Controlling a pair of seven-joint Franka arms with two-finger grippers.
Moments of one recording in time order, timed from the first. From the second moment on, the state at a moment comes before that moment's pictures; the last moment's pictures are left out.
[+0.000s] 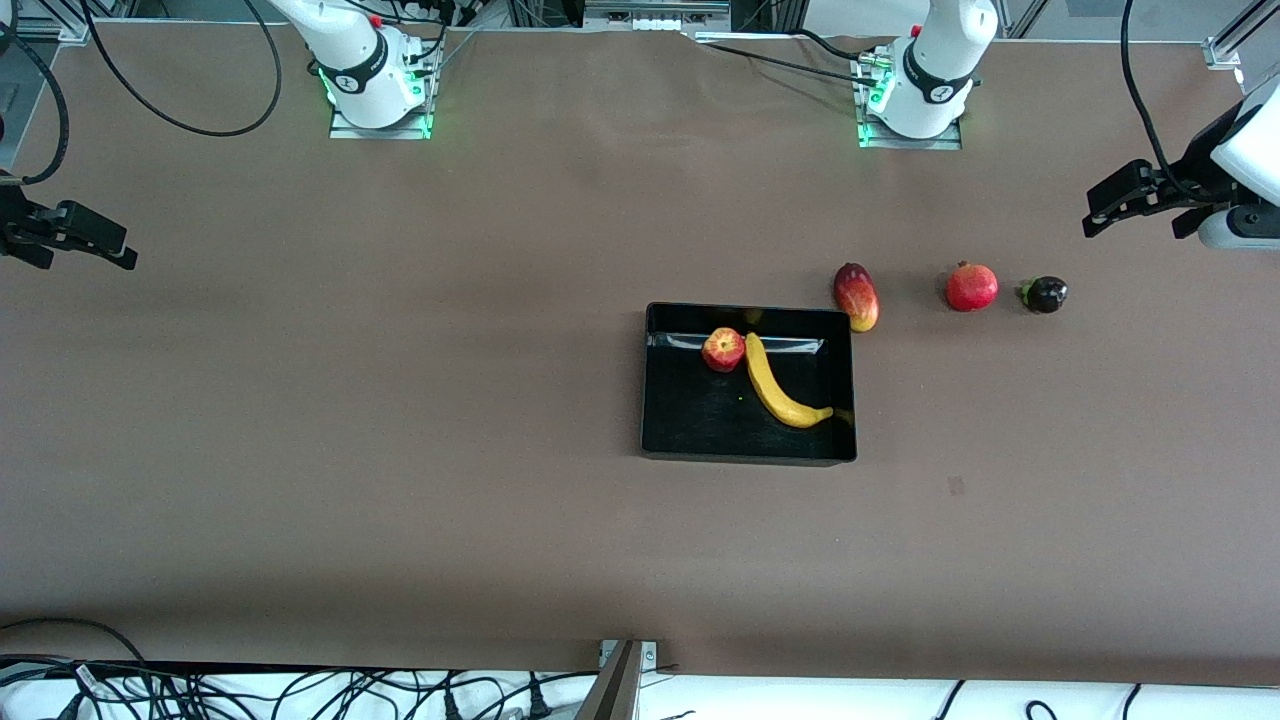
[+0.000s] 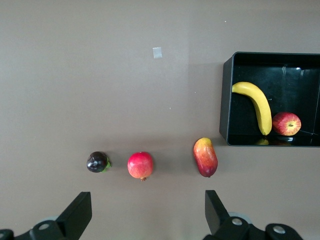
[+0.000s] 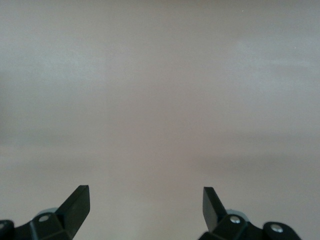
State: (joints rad) left arm -0.07 -0.04 0.05 -1.63 -0.01 1.54 -0.04; right arm -0.08 0.02 -0.04 -1.67 0.01 1.68 -0.12
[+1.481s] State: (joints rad) left arm -0.38 0.40 0.00 -1.66 -0.02 1.89 -0.77; right arm -0.08 0.02 -0.04 -1.67 0.01 1.67 -0.12
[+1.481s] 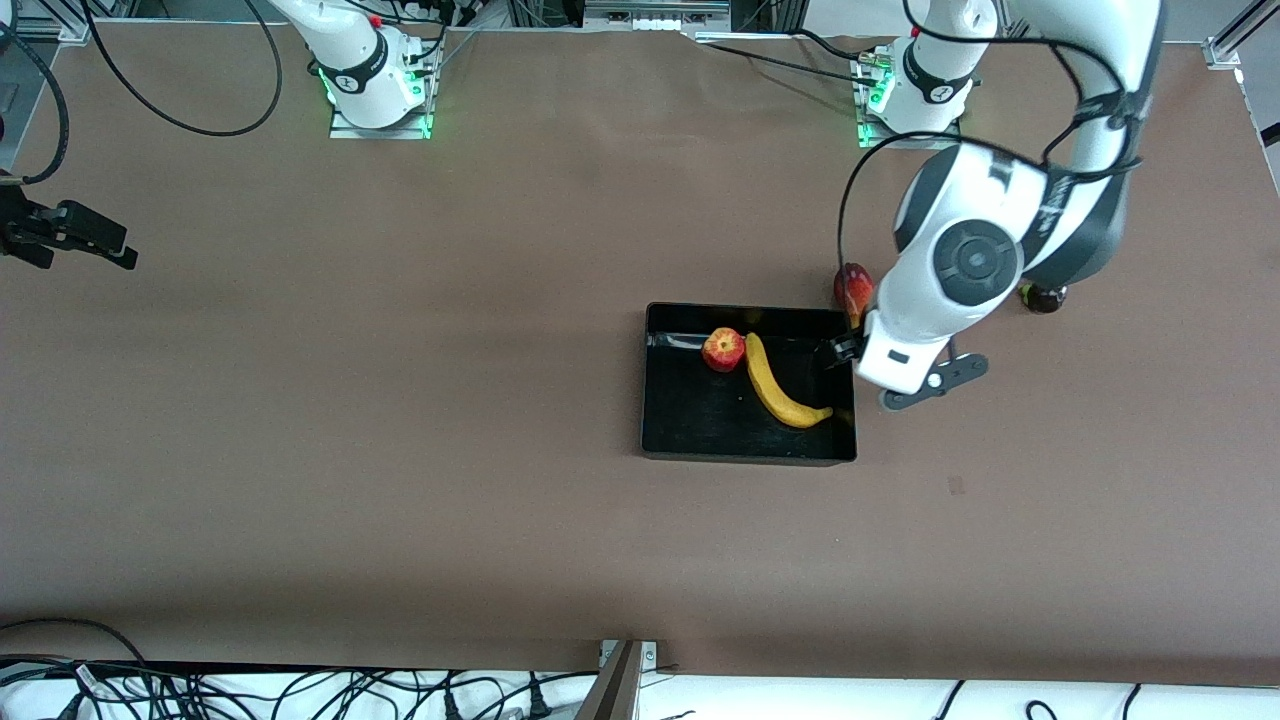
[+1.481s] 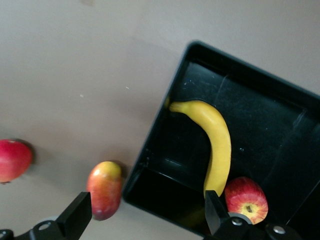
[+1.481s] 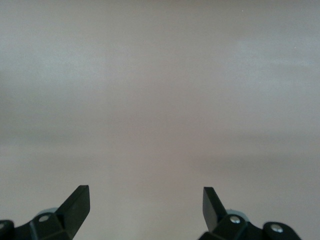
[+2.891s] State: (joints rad) left arm -0.53 0.64 -0.06 -1.69 -0.17 2.21 -0.84; right arm -0.08 0.02 -0.04 -1.67 0.01 1.67 -0.12
